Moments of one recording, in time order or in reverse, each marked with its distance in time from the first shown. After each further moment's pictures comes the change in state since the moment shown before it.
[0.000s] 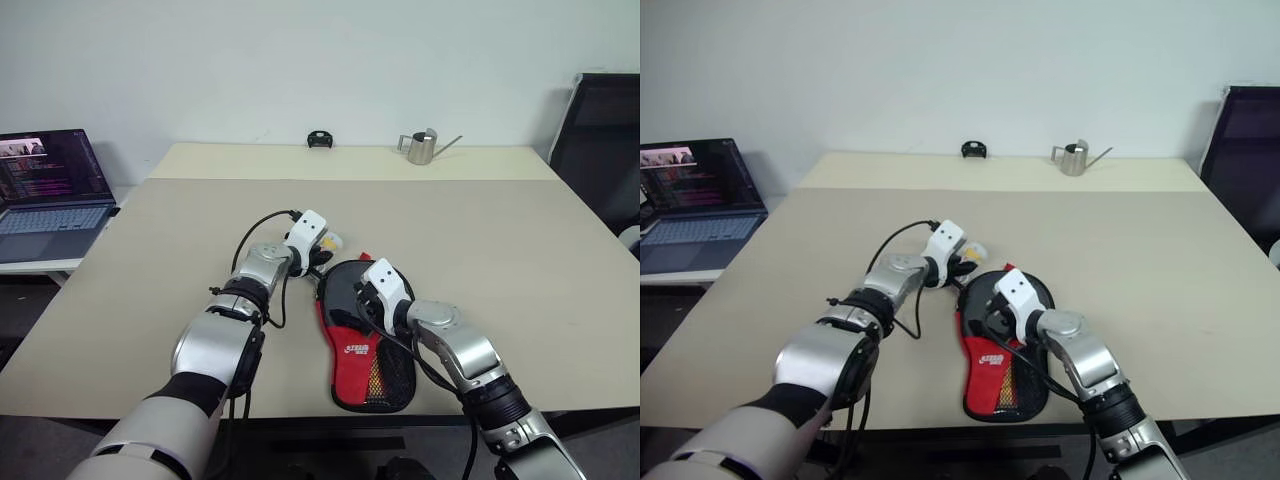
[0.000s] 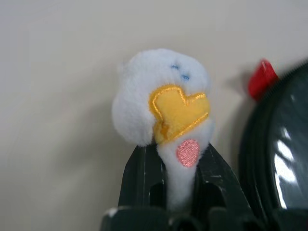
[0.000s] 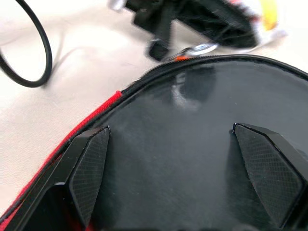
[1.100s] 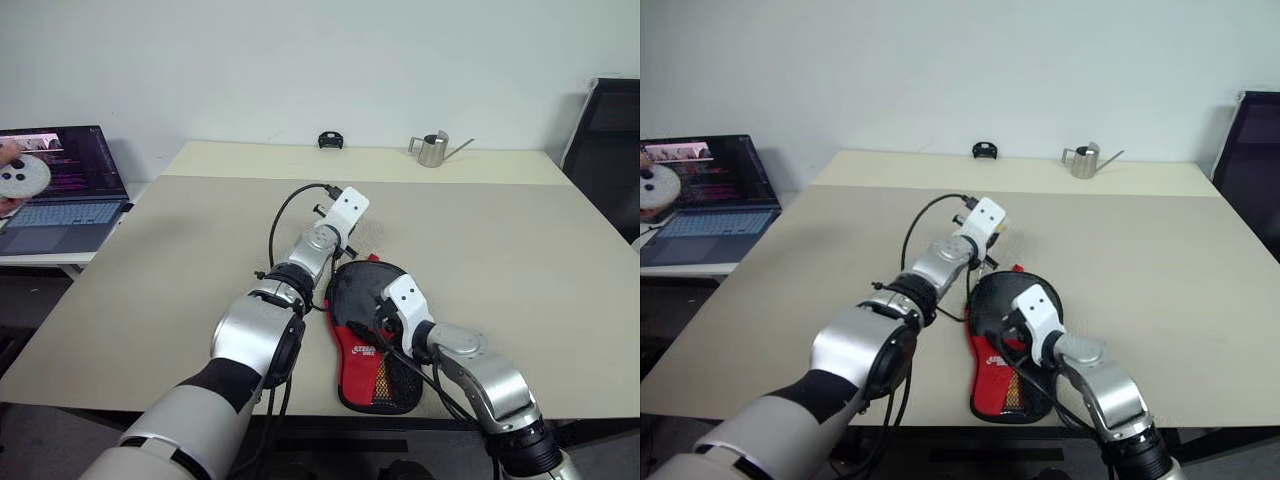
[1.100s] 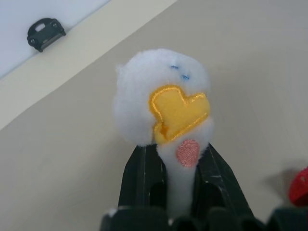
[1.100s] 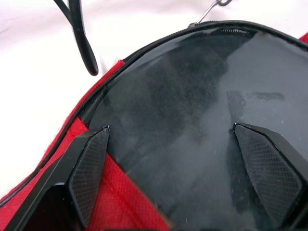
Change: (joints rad) left arm -0.106 -0.172 0.013 0.052 0.201 -0.039 0.381; right arm 0.225 -0.044 -0.038 -0.352 0.011 0.199 -0.132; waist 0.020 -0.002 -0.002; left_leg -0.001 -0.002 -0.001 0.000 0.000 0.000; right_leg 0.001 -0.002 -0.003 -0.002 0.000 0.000
